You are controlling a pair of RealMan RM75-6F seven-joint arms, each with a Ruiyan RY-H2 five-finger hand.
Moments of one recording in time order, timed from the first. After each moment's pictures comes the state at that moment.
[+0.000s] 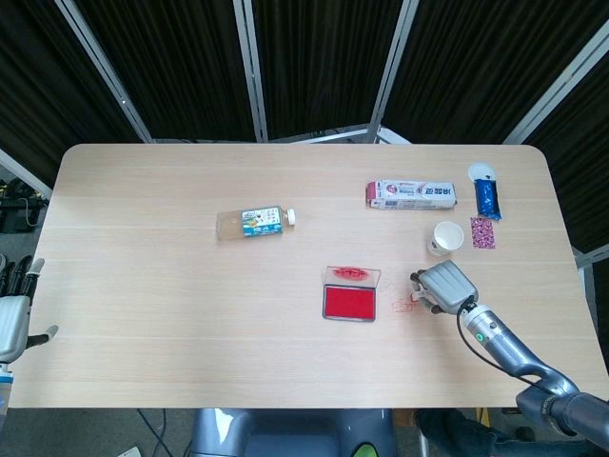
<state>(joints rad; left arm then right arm) -0.13 -1.16 -0.07 -1.64 1.26 1.41 0.38 0.63 -1.45 -0.08 -1.05 -1.58 0.97 0.13</state>
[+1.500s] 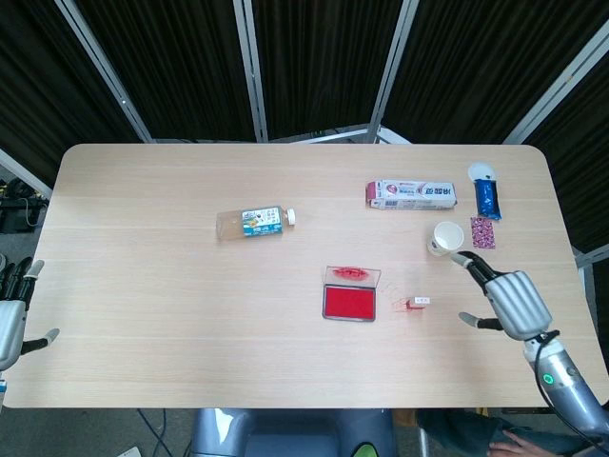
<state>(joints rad) -0.10 -1.10 -0.04 -1.69 1.36 1.46 0.27 0.36 -1.17 -0.05 -1.41 -1.59 1.46 0.20</state>
